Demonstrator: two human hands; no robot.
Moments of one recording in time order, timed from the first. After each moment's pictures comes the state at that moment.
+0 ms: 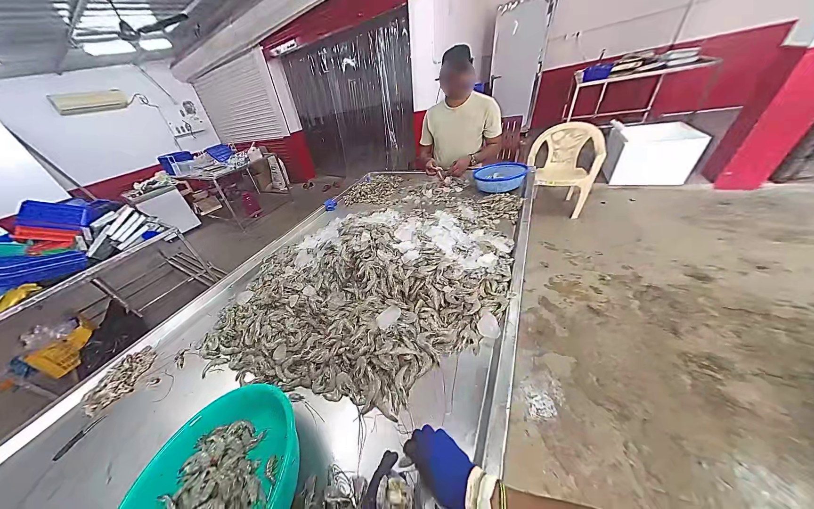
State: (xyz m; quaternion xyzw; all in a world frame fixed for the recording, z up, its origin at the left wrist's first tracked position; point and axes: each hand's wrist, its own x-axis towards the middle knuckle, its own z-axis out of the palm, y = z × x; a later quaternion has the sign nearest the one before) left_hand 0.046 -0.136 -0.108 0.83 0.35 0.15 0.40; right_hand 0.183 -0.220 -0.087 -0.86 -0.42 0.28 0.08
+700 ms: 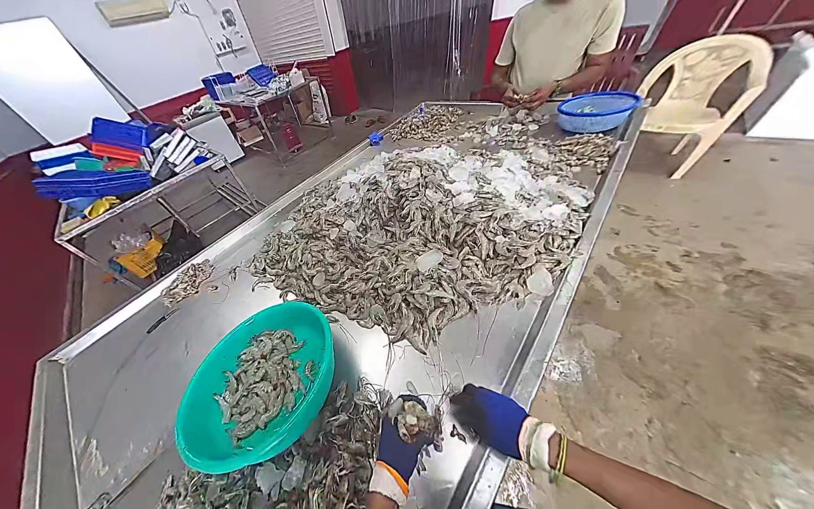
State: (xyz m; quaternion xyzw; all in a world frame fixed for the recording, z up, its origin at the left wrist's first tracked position) left_hand 0.026 -0.131 -0.063 0.72 0.42 0.00 0.55; right_hand 0.196 -0.264 -0.102 -0.84 -0.42 0.33 0.07
